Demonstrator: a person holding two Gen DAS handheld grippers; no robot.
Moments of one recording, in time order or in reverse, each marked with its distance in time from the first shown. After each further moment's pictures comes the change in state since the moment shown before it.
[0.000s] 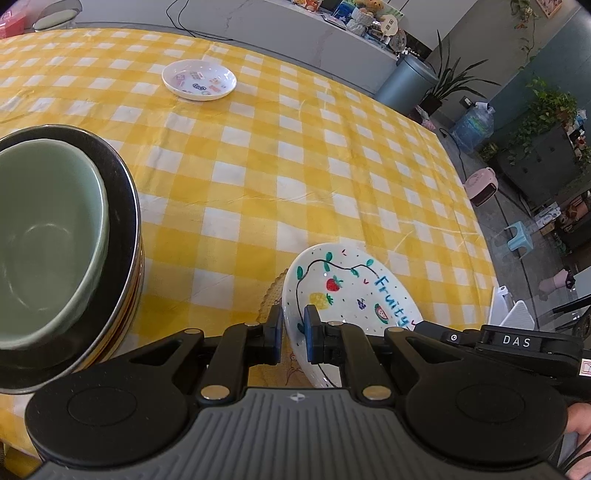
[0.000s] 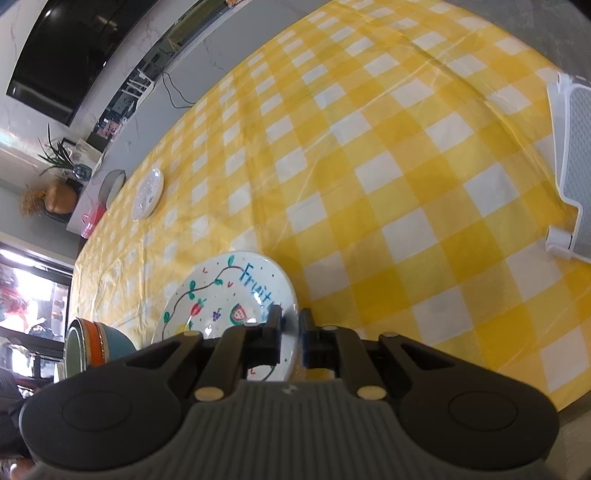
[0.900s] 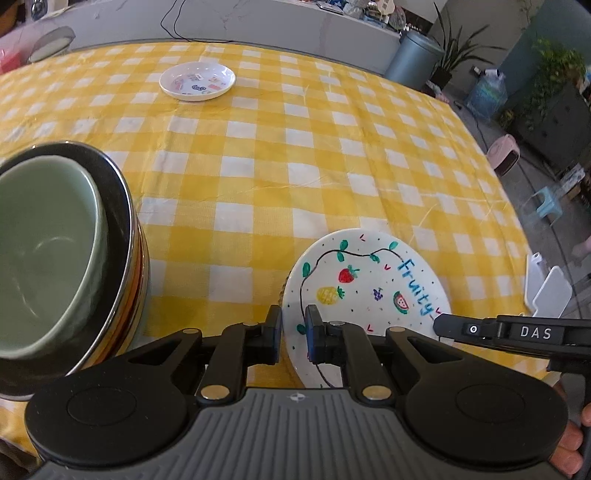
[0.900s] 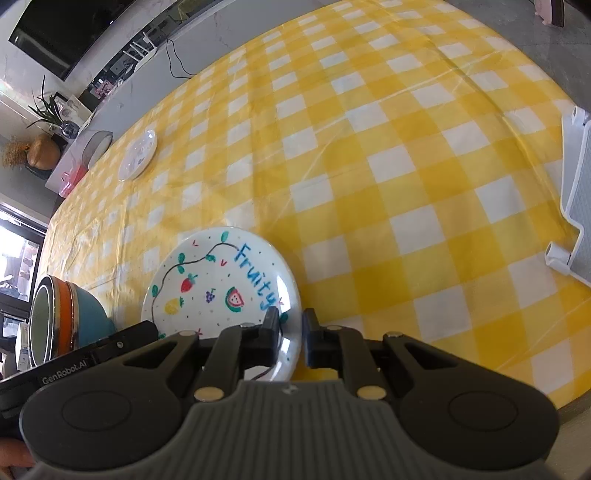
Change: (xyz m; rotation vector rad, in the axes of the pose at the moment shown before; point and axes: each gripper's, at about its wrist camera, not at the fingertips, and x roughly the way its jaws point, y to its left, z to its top) left arm 0.008 -0.012 -0.005 0.117 0.028 0.125; right arm 0.015 0.024 -0.005 -0.128 0.043 -0.098
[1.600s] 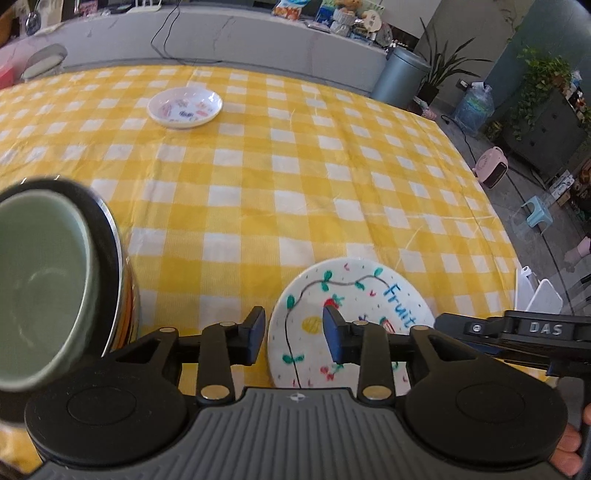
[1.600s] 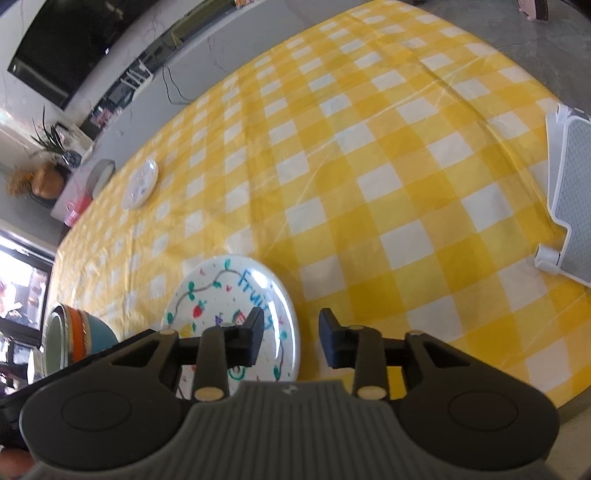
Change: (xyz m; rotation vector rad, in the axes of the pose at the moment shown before) left arm -0.002 -0.002 0.010 0.029 -0.075 -0.028; right arm -0.009 -0.013 0.003 0.091 -0.085 0.060
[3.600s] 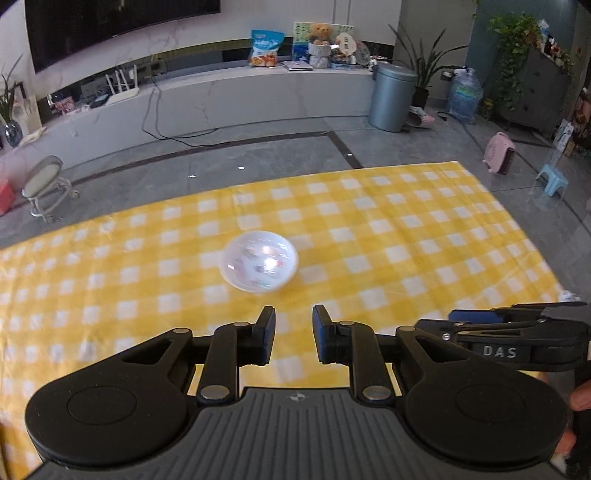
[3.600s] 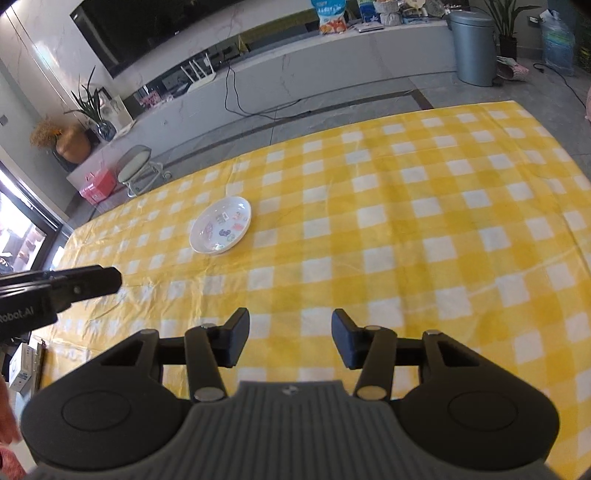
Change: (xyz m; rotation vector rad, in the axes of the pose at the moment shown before) left arm -0.039 0.056 0.139 0.270 -0.080 0.114; right arm 0.061 0.161 0.067 -0.297 -0.081 -0.046
